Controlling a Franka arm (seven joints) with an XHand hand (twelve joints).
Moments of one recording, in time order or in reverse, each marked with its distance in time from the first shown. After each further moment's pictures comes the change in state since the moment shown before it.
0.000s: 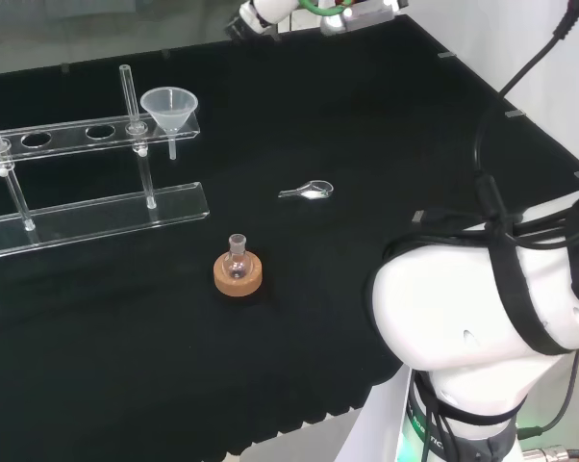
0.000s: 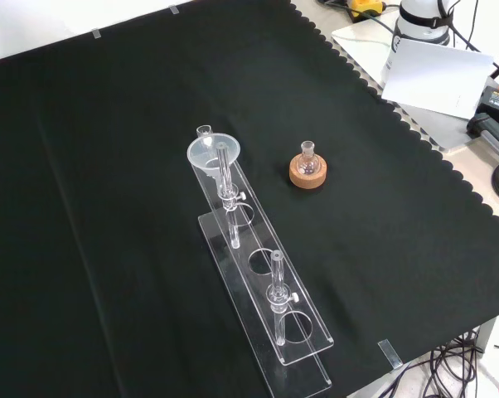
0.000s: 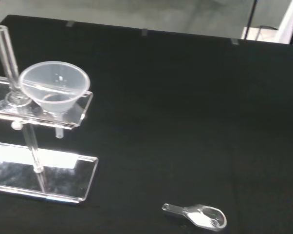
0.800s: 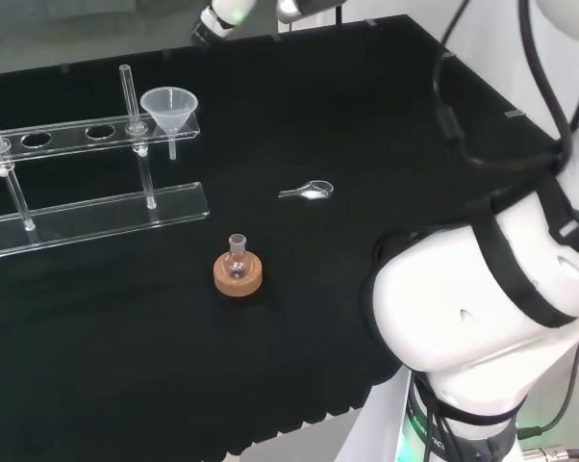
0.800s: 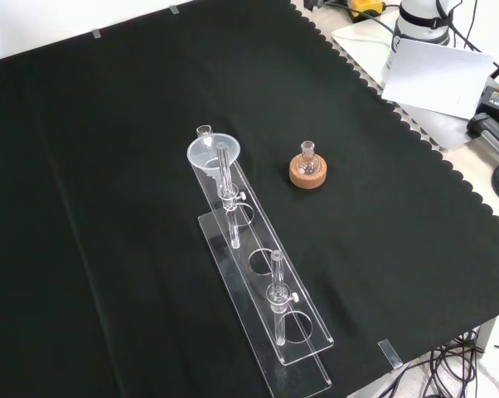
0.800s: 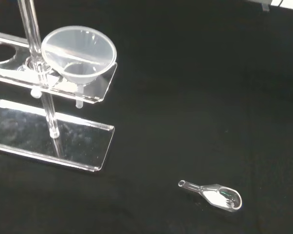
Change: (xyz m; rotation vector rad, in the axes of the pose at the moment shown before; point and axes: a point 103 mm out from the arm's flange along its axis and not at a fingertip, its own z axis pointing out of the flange) arm 0.036 0.044 0.004 0.165 -0.064 -0.061
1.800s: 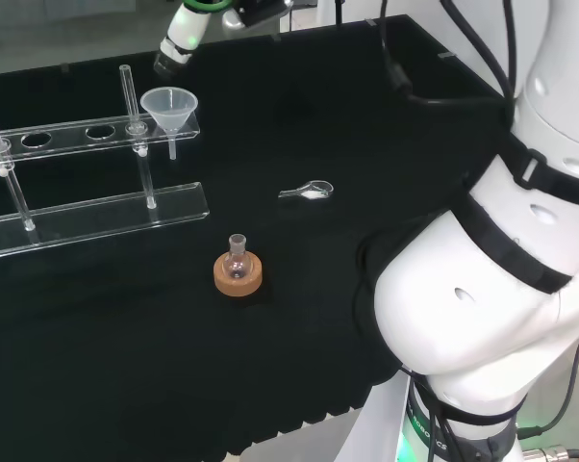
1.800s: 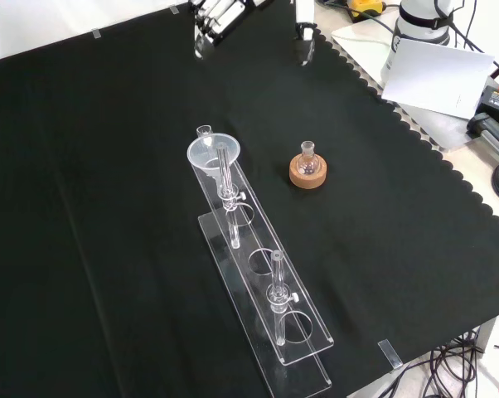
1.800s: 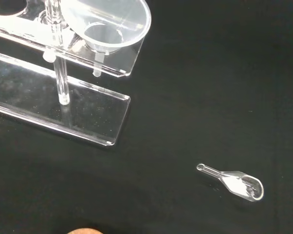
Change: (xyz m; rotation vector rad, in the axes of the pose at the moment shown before) arm 0.046 0.060 0.023 0.142 -0.078 -0.043
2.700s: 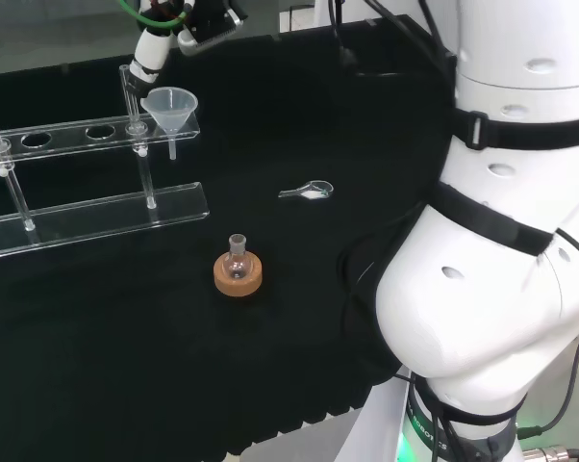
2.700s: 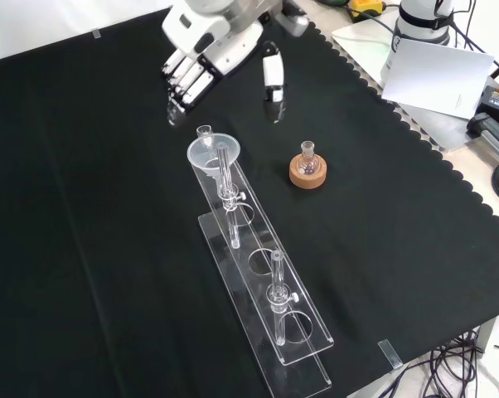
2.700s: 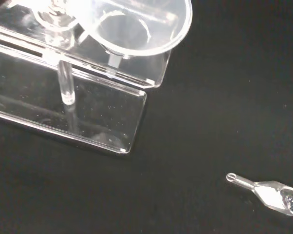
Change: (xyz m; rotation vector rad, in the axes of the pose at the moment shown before) arm 0.031 0.087 0.022 0.114 -0.004 0.017
